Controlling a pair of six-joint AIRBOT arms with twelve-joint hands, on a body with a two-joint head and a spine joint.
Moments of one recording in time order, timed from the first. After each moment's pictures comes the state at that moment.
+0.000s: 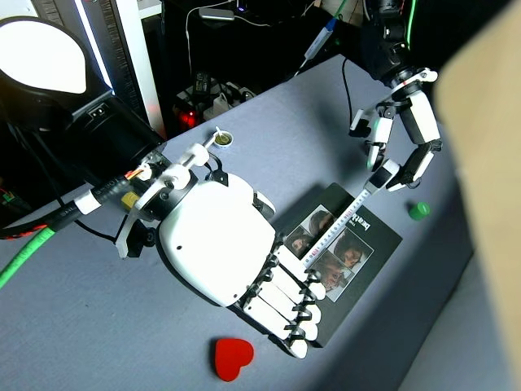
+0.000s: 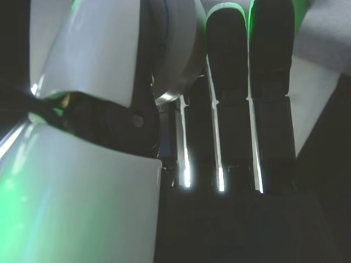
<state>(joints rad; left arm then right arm) 0.93 -0.93 1.26 -0.39 -0.56 0.43 -0.16 -1.08 0.81 -1.41 -0.75 0.33</state>
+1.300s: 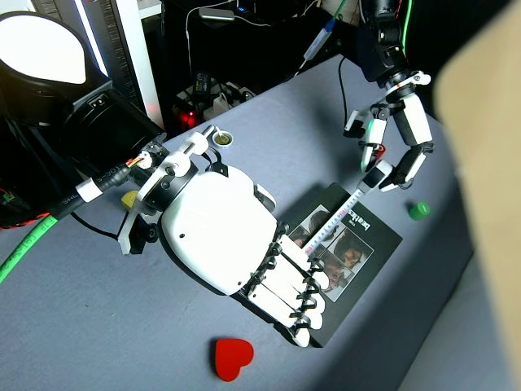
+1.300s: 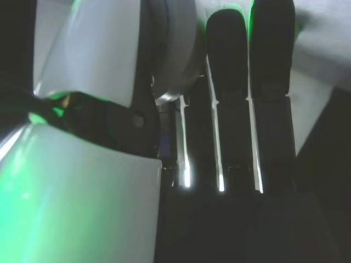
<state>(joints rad) 0.89 -0.91 1.22 -0.38 -0.58 0.40 -0.17 -1.08 0.80 -1.43 -0.75 0.34</state>
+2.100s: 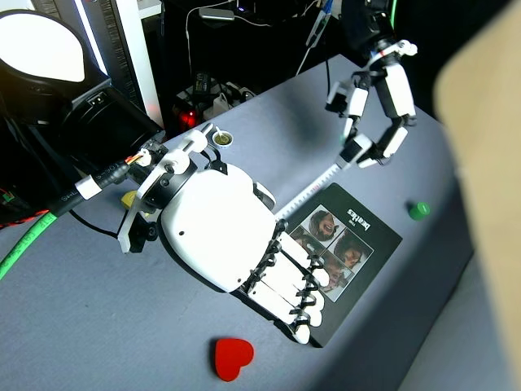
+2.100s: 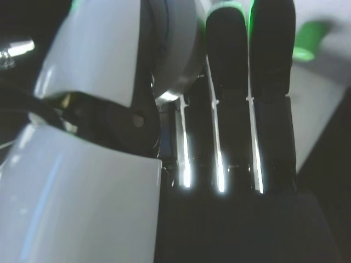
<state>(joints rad) 1.02 -0.71 0.94 -0.43 -0.61 0.44 -0.17 -1.07 0.79 -1.43 -0.74 0.34</state>
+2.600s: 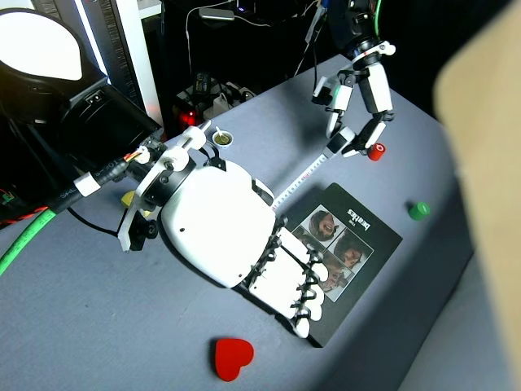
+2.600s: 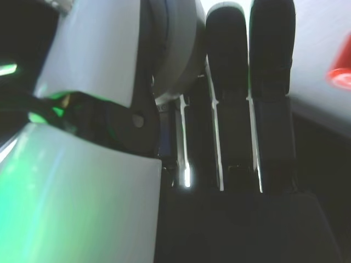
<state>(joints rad) 1.23 -0.75 0.93 -0.47 -0.73 0.35 -0.17 -1.06 0.77 -1.44 -0.71 0.34</state>
